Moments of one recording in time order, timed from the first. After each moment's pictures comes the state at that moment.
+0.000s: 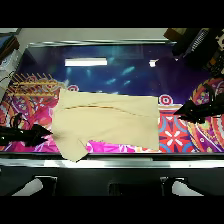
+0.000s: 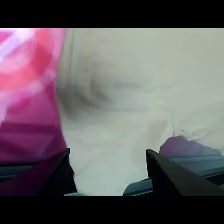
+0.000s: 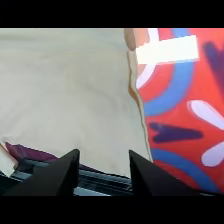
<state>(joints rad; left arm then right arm) 0.60 -1.18 0.64 0.90 -1.36 -1.25 -0.48 -1.34 1.18 2.19 -1.52 -1.78</state>
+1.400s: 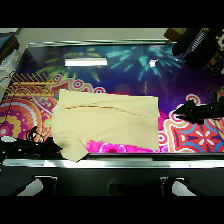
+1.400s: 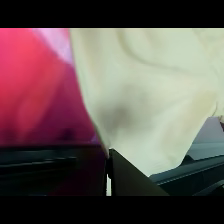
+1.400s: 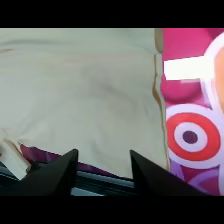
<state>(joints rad) 0.51 -1.14 0.39 0.86 -1.23 -1.23 -0.49 -1.26 1.10 2.25 -1.49 -1.81</state>
